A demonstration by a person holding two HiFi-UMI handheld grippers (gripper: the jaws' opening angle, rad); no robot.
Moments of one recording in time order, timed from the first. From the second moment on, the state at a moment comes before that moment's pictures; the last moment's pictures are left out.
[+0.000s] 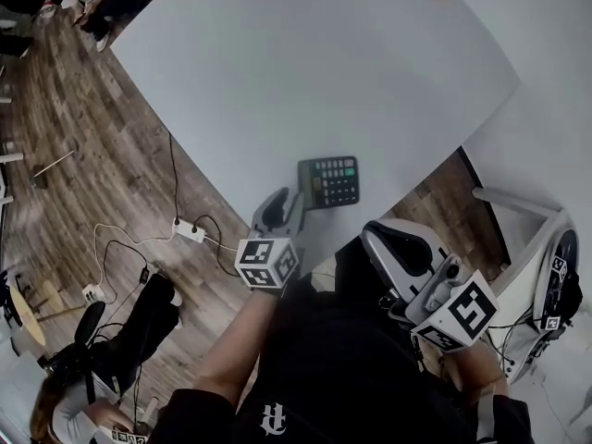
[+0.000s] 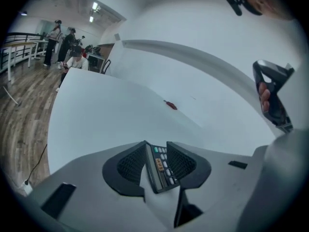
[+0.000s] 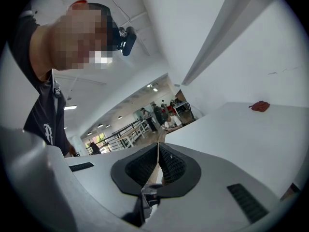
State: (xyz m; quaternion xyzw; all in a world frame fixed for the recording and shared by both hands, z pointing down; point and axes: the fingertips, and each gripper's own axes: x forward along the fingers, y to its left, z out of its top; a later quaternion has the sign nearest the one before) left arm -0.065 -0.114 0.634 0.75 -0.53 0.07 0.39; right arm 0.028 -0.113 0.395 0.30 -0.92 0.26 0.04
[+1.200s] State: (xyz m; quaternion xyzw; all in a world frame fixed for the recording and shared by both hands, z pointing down) left arm -0.041 -0.126 0.700 0.71 -0.46 0.01 0.53; right arm 0.051 -0.134 0.425 0.31 -0.90 0.29 0.06
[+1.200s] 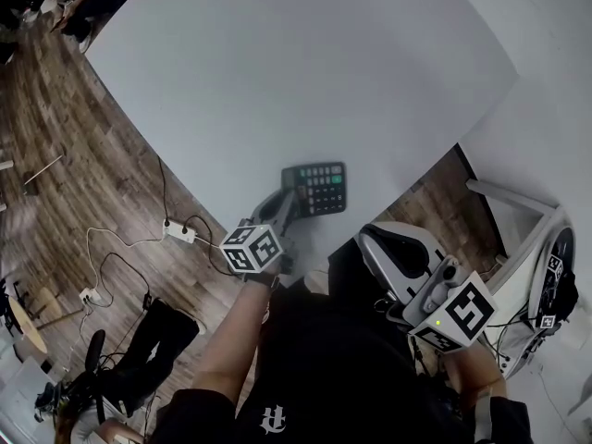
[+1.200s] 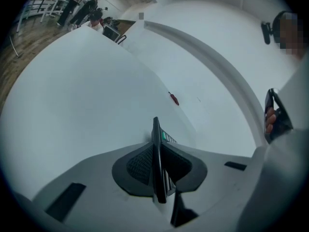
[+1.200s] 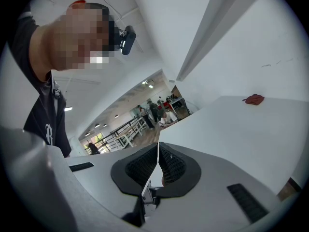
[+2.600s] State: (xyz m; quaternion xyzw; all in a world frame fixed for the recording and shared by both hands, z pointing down) left arm -0.077 -0.098 0.451 0.81 -0.44 -0.05 0.39; right arm 0.033 -0.122 0.332 0.32 -0.92 0.21 0.02
